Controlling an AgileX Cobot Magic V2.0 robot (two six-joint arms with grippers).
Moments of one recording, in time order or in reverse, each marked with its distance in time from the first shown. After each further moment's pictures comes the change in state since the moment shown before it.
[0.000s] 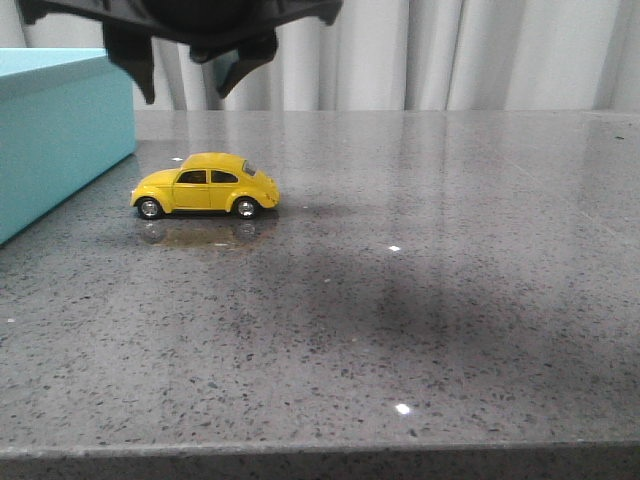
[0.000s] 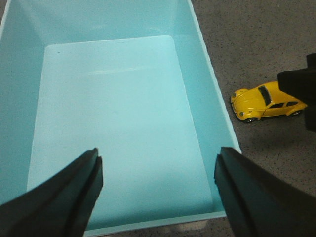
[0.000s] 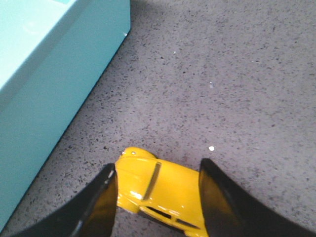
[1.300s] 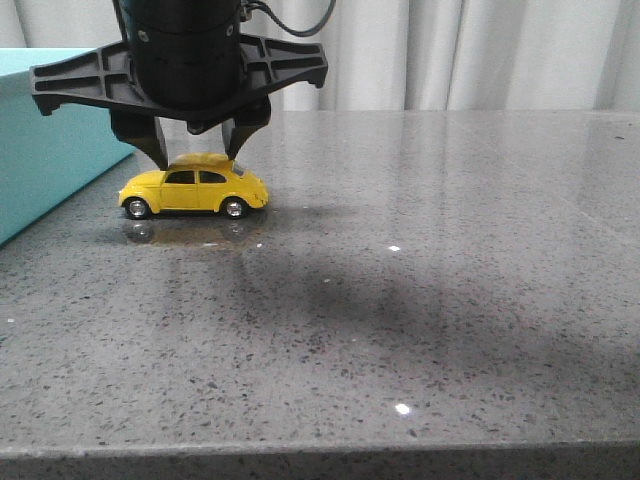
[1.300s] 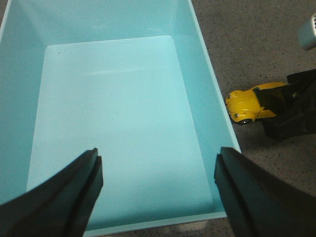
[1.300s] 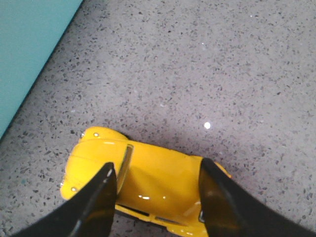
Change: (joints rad) left arm 0.000 0.000 0.000 0.000 0.000 0.000; right arm 0.000 0.121 -0.074 0.037 0.105 0.002
